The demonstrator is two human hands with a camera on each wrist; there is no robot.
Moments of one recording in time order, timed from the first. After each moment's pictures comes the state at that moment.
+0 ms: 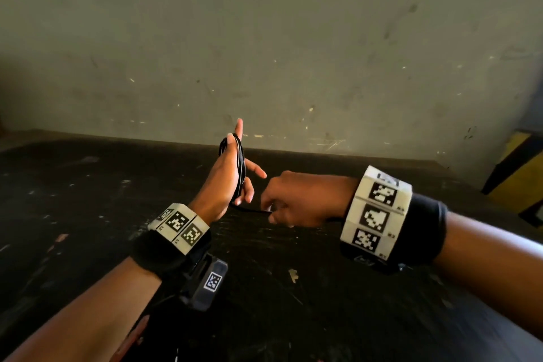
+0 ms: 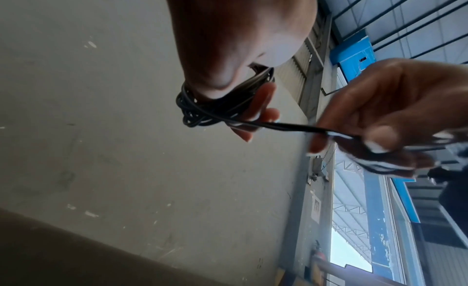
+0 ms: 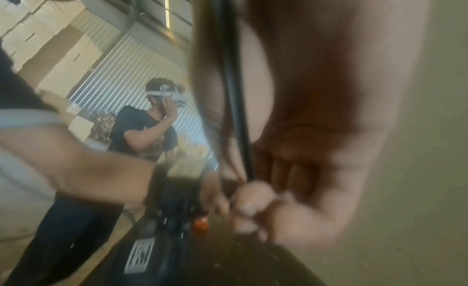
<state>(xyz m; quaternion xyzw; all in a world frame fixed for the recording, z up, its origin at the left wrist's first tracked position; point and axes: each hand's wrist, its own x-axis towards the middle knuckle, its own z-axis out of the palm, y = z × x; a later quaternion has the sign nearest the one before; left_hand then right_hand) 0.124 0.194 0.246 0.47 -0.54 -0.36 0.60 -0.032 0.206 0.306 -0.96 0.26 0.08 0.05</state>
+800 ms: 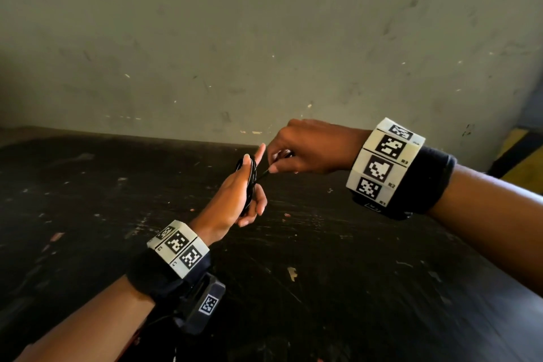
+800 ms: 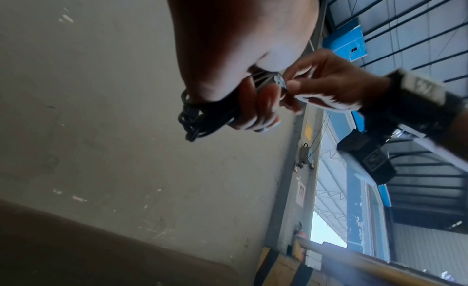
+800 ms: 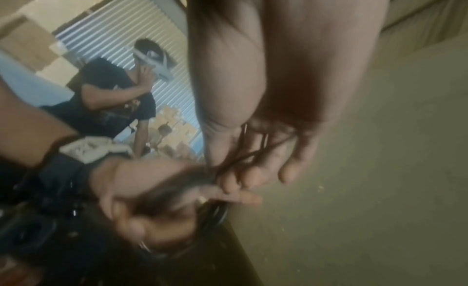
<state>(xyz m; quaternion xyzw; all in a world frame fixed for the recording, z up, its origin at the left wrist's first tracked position) 0.115 0.211 0.222 0.45 -0.58 -0.43 0.52 -0.033 0.159 0.346 -0.98 0.16 -0.04 -0.07</state>
